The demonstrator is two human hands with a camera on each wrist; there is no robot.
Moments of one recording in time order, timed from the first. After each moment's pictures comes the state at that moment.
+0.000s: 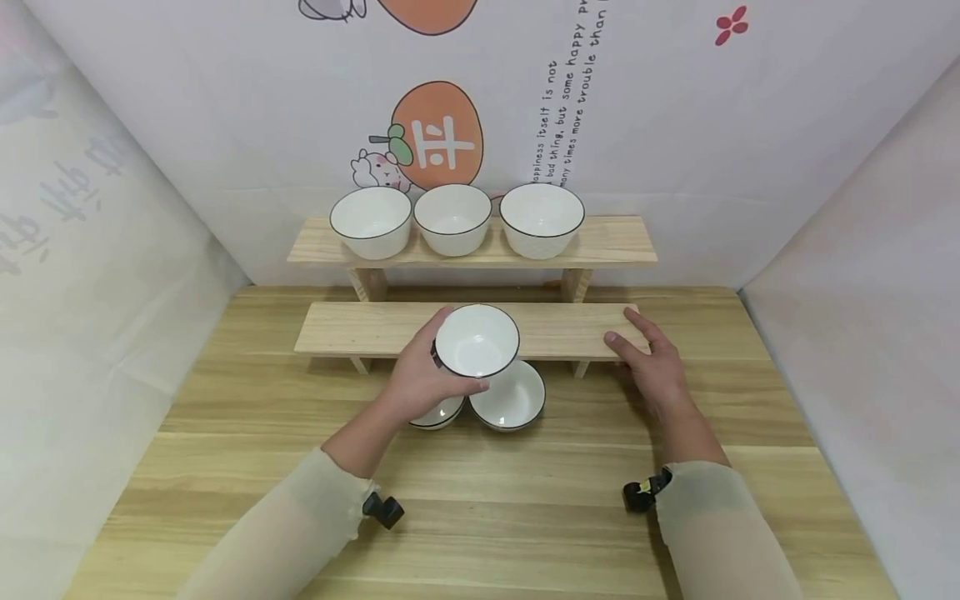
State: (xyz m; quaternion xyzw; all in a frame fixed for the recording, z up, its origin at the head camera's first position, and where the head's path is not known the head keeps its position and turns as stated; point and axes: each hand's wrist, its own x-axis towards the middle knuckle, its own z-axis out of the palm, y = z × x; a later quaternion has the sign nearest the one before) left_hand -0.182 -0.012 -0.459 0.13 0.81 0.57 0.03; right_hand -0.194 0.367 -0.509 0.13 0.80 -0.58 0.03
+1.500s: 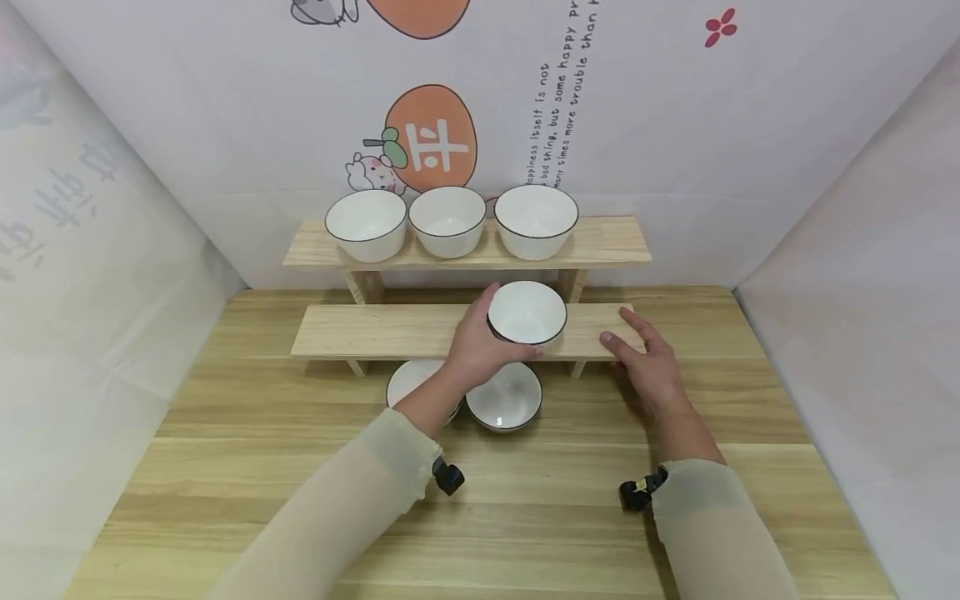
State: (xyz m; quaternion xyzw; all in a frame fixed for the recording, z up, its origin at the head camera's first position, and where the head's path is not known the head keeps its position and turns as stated) left_hand -0.222 0.074 -0.461 0.11 0.83 0.55 0.02; right_hand -0.195 0.367 -0.509 0.14 0.79 -0.60 0.03
